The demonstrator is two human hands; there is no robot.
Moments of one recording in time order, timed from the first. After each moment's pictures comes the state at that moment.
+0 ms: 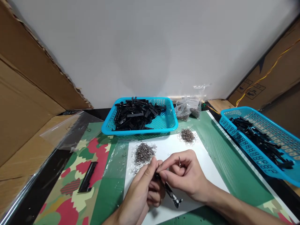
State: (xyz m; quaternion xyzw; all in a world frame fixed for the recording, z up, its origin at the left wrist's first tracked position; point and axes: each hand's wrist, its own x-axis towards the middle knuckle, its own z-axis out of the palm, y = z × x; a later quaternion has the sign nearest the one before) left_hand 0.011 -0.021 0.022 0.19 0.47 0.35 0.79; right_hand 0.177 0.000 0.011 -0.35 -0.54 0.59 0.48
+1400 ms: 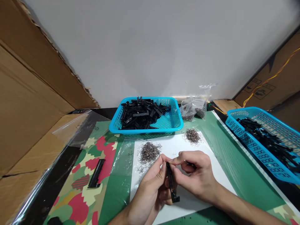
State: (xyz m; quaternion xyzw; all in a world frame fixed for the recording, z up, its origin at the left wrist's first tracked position) left_hand 0.016 -0.028 0.017 0.19 0.37 0.38 0.82; right_hand 0.182 0.001 0.006 -0.40 -0.69 0.34 0.50
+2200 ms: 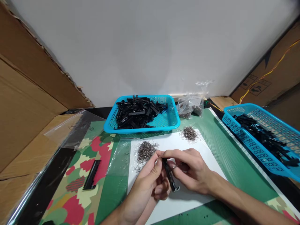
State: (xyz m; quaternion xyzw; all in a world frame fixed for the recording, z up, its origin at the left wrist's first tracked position) left_hand 0.015 -0.021 0.020 0.17 0.39 0.38 0.82; right_hand 0.198 0.012 0.000 -0.29 -0.78 0.33 0.44
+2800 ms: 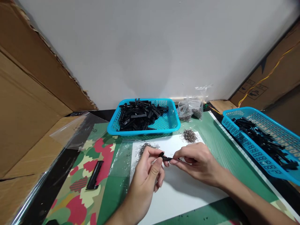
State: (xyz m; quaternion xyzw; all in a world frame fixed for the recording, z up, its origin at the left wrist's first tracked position) left_hand 0.006 -0.010 0.007 0.51 0.45 0.42 0.60; right_hand 0.219 0.028 0.020 -0.32 -0.83 0.22 0.41
